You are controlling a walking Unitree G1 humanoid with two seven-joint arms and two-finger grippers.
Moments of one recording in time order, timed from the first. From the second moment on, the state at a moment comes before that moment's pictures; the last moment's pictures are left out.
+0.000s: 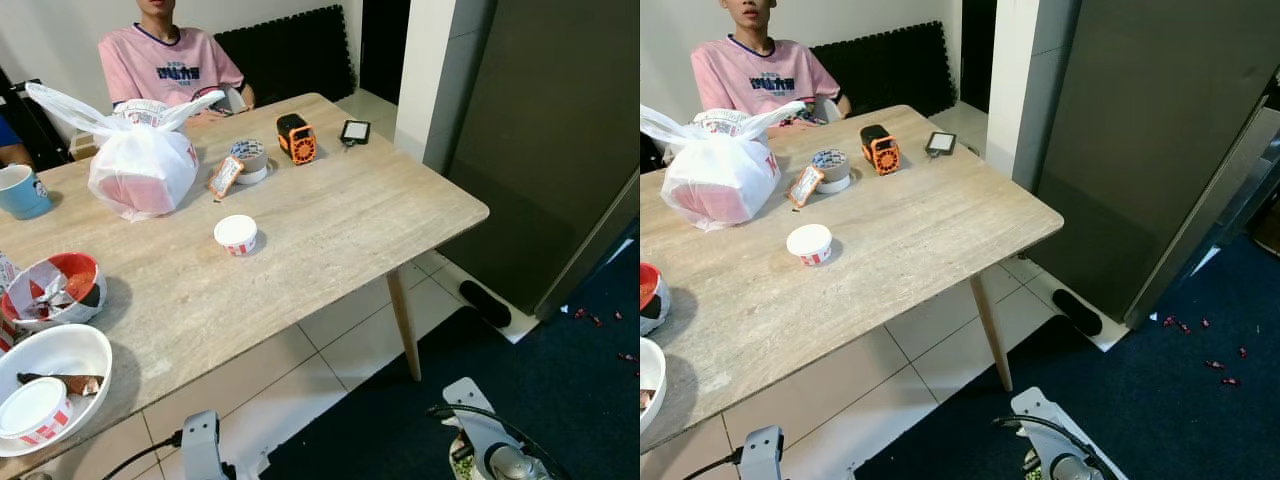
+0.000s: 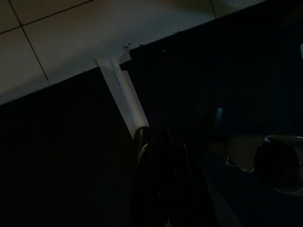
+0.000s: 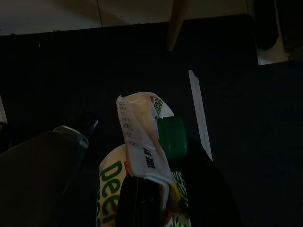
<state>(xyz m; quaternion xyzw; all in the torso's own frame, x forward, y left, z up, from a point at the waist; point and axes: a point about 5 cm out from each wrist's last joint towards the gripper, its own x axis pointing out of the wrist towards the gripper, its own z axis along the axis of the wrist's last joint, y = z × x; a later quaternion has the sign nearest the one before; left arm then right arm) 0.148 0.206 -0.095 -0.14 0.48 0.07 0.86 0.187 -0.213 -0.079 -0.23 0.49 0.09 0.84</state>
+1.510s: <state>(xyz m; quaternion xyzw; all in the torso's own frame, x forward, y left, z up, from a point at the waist) 0.144 0.208 -0.097 -0.14 0.48 0.08 0.86 0.186 -0.211 -0.080 -0.23 0.49 0.10 0.84</state>
